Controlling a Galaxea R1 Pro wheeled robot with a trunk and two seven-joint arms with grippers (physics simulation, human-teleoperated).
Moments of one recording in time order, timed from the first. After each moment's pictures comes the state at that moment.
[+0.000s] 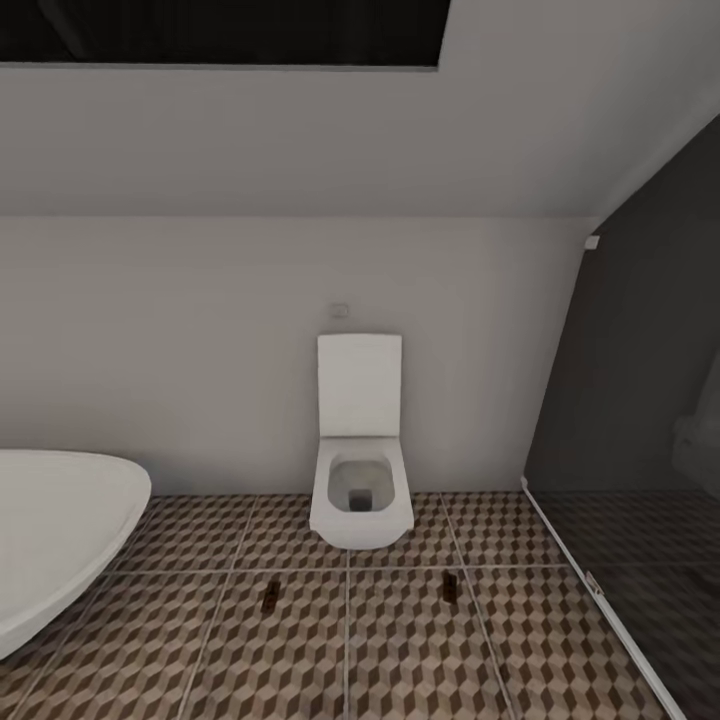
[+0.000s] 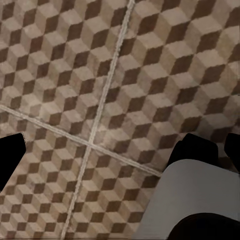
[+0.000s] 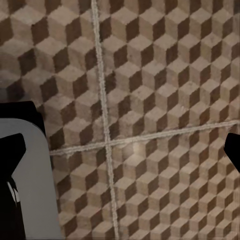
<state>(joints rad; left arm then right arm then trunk) -0.25 0.11 0.01 0.00 0.25 -0.01 0.23 -0.13 -0.14 -0.16 0.03 0.14 -0.19 -0.14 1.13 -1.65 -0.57</state>
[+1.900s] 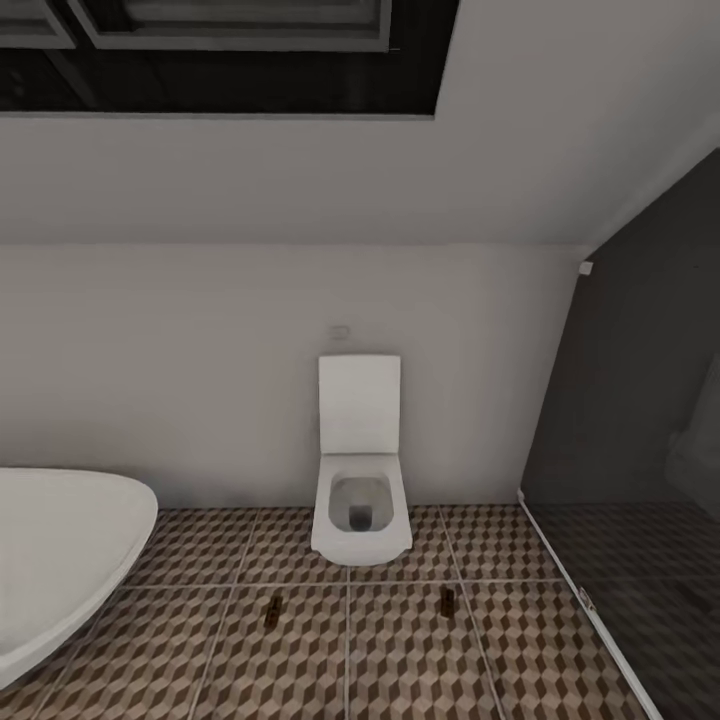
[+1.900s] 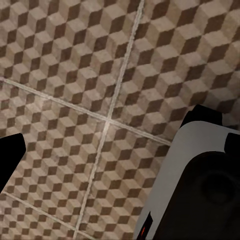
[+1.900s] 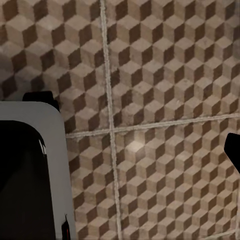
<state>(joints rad) -0.20 0.11 0.01 0.00 0.25 -0.01 0.23 -0.10 -0.15 -0.16 0.03 0.13 -0.22 -0.09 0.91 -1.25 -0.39</state>
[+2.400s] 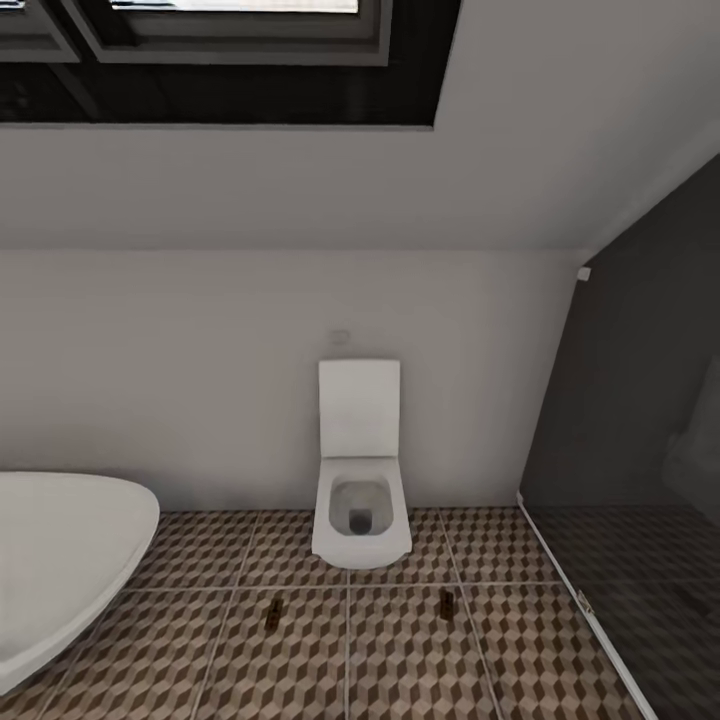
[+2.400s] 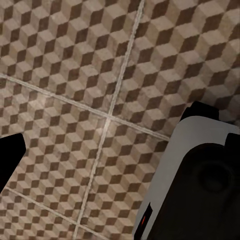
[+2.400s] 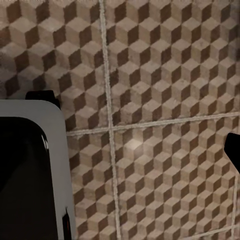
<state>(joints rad) -0.19 0.10 0.01 0.00 0.25 -0.01 0.23 -0.10 -0.15 -0.16 0.03 0.14 -0.22 -0.09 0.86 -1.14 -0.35</state>
